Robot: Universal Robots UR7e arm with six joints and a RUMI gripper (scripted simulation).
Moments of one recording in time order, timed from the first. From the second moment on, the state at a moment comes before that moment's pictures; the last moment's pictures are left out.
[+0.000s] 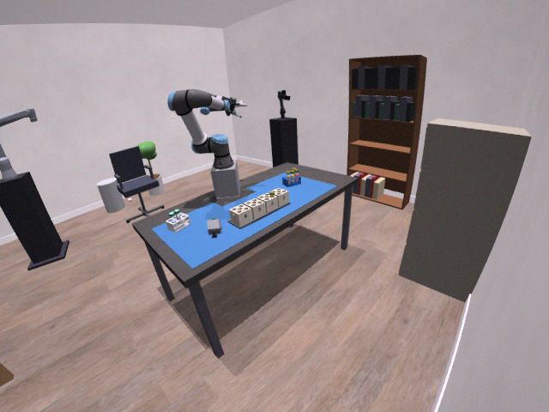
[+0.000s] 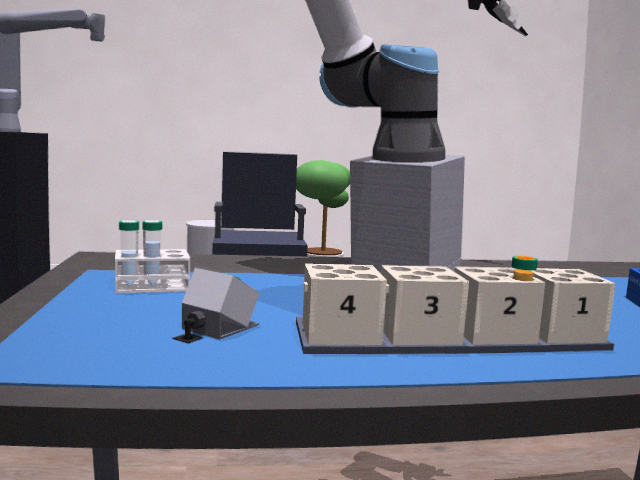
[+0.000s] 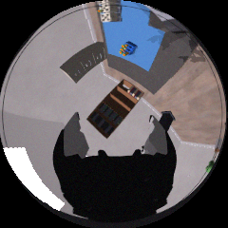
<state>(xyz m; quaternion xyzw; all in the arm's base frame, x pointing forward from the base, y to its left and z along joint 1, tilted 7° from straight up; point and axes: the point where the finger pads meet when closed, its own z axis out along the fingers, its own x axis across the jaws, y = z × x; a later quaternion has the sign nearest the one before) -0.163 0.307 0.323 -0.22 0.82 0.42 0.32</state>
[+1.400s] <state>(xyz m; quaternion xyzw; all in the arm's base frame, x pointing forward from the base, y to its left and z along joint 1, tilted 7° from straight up) -0.093 0.258 0.290 -0.33 0.83 0.35 0.29</state>
